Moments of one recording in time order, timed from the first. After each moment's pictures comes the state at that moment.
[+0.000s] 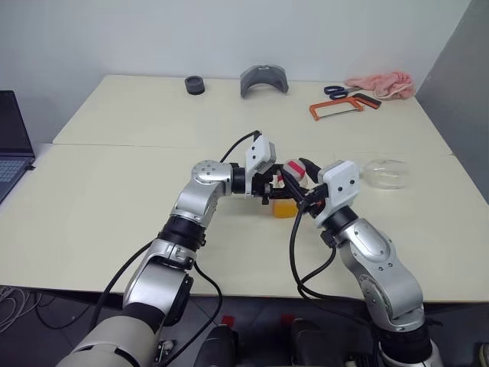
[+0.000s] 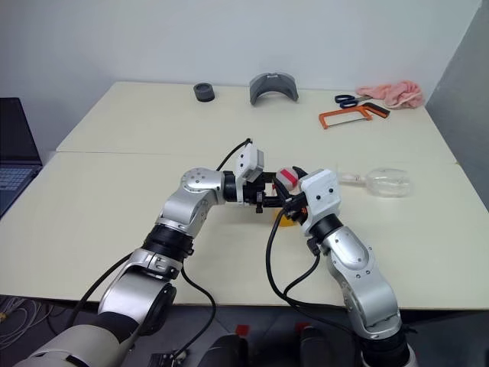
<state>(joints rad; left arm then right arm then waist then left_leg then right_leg) -0.87 0.23 -0.19 0.51 -0.23 0.12 -1.21 -0.23 -0.18 0.21 -0.58 0.14 0.48 0.20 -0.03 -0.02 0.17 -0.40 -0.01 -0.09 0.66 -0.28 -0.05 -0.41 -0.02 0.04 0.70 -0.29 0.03</state>
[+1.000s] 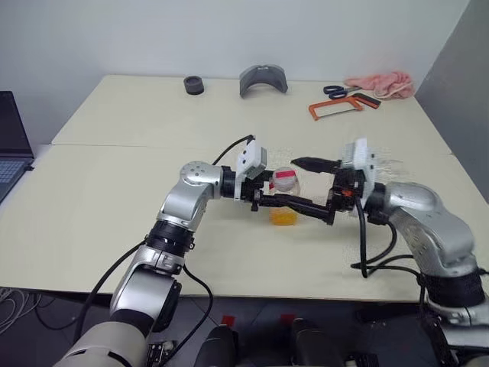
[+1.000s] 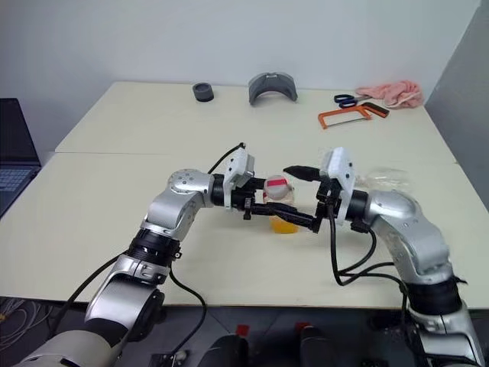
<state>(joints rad) -0.82 0.30 -0.19 0.37 -0.26 0.23 -1.27 -0.39 -0.52 0.00 -0.51 0.53 0.57 0.77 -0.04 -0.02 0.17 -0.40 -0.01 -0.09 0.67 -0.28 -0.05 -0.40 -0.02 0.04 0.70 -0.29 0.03</state>
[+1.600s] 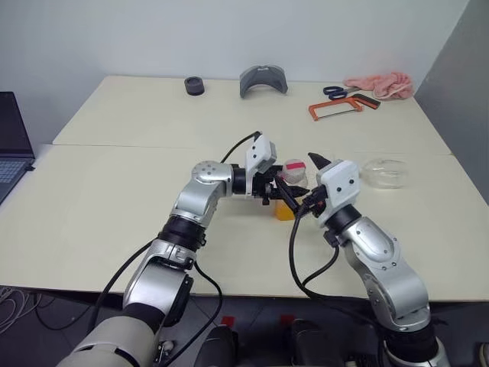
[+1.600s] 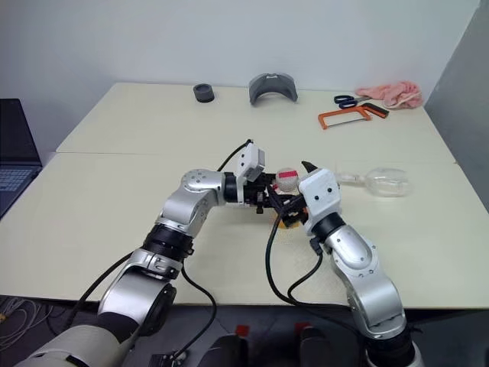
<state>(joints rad) -0.88 0.23 -0.19 0.50 -0.24 0.18 -1.20 -0.25 -0.19 0.22 -0.61 0.08 0.52 0.19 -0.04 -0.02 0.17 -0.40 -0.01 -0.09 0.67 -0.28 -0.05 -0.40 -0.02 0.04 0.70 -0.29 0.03</state>
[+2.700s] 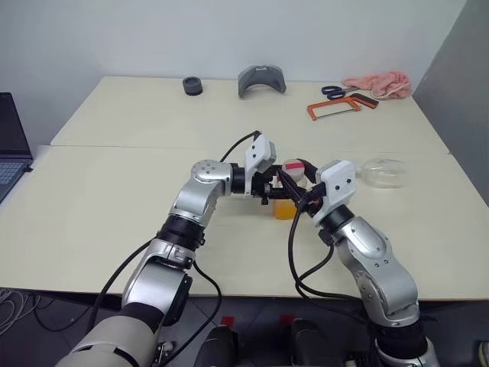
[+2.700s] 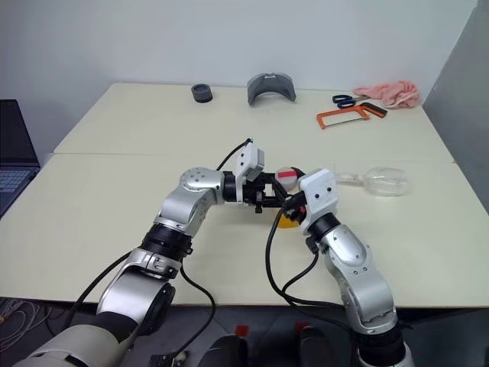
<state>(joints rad) -0.87 0.24 -0.19 0.48 -0.24 0.19 -1.22 -0.25 -0.18 0.19 -0.53 0.14 0.45 0.26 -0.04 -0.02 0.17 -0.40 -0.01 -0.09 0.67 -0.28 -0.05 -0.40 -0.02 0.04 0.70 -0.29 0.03</state>
